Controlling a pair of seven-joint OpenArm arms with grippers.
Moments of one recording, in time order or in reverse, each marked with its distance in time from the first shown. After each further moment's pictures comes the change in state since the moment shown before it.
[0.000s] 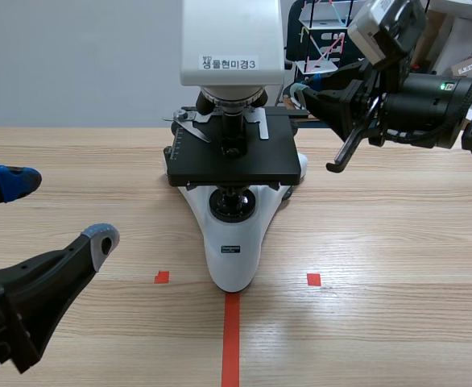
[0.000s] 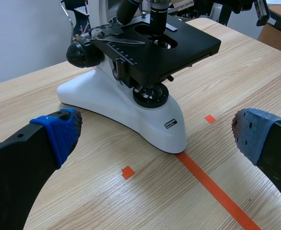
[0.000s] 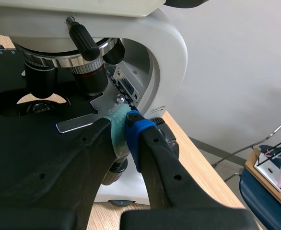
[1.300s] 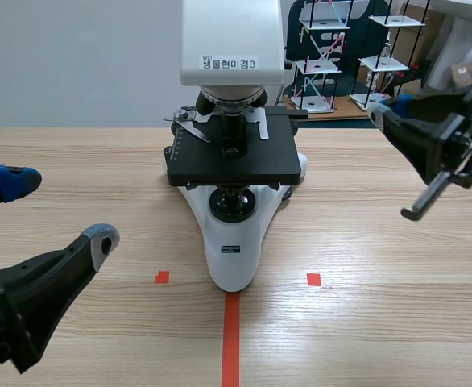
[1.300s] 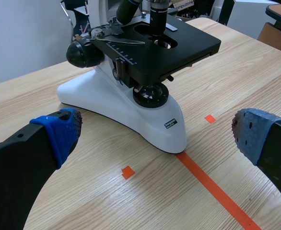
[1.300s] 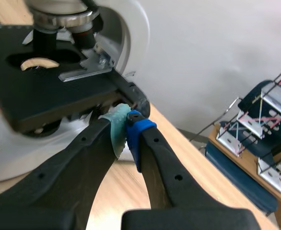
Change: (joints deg) left arm 0.0 0.0 0.0 0.0 0.0 0.0 0.0; right arm -26.0 3.7 17.9 16.4 0.0 -5.5 6.4
